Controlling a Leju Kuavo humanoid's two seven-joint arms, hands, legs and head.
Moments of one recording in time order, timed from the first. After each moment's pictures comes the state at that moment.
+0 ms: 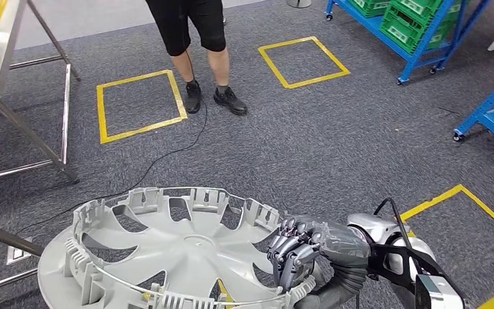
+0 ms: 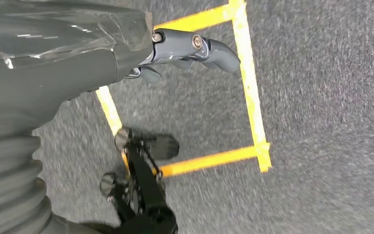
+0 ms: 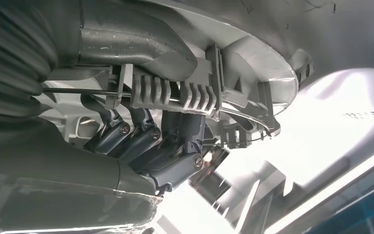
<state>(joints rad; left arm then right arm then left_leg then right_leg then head) -0.05 0.23 -1.28 0.01 1.57 -0.34 -0.70 -0.29 -0.34 0.56 -1.99 -0.02 0.67 -0.53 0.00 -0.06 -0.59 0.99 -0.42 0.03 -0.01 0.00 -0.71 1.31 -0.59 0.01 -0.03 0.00</state>
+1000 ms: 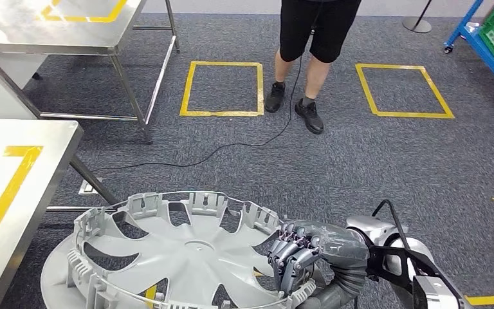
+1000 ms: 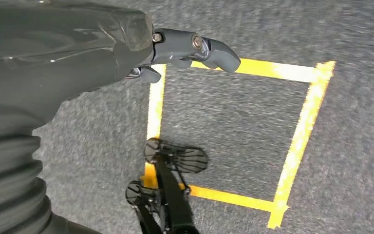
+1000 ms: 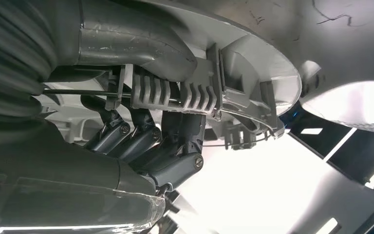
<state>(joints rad) -0.02 0.26 -1.25 0.01 1.57 -0.30 -0.58 -0.30 -0.36 0.59 -1.95 0.00 0.67 -0.57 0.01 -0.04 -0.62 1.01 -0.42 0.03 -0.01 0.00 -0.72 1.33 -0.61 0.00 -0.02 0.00</state>
